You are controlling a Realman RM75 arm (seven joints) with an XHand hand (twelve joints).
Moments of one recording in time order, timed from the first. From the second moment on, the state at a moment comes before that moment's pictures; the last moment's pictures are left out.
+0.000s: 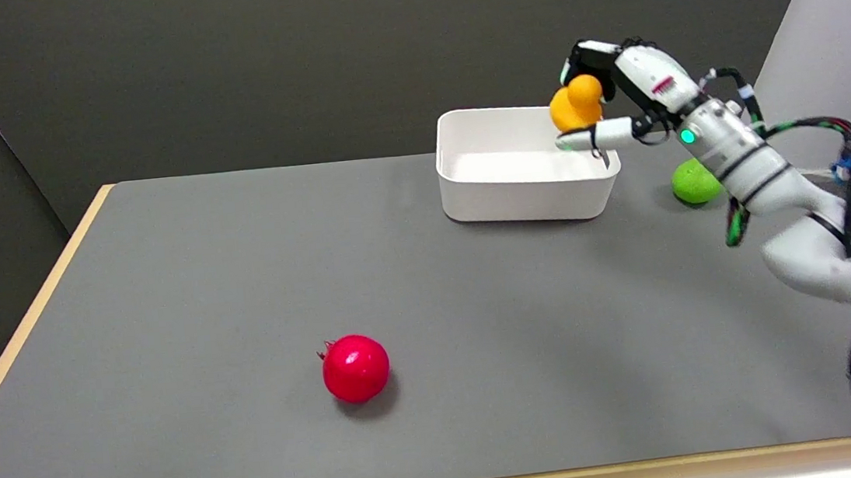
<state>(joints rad) 0.28 -0.81 -1.65 1.02 0.04 0.69 1.08</state>
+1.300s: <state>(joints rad) 0.66 -0.92 -1.93 0.64 0.12 0.48 1.10</state>
